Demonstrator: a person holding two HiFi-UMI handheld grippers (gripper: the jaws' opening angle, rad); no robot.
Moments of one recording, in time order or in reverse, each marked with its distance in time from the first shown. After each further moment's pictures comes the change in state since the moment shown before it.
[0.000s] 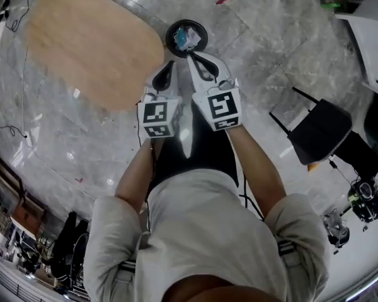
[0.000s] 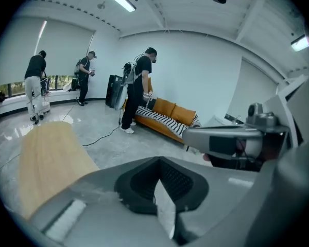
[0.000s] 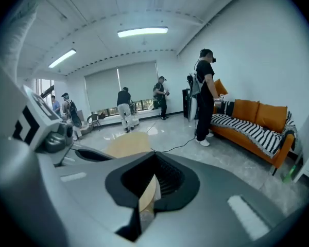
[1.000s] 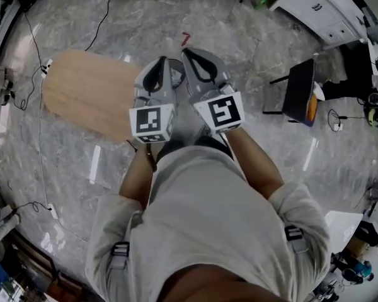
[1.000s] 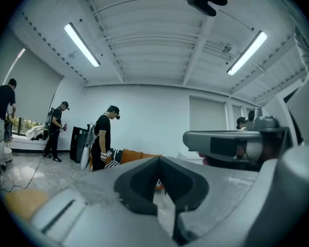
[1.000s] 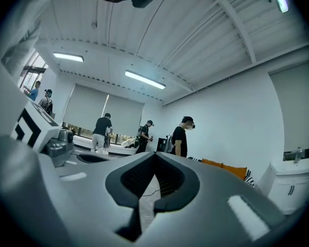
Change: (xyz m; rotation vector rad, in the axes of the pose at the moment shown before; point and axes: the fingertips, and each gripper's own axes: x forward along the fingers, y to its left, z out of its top) left arm -0.274 -0.106 0.190 0.321 -0.509 -0.338; right arm -0.243 0.155 0.225 -0.189 -0.435 -0.394
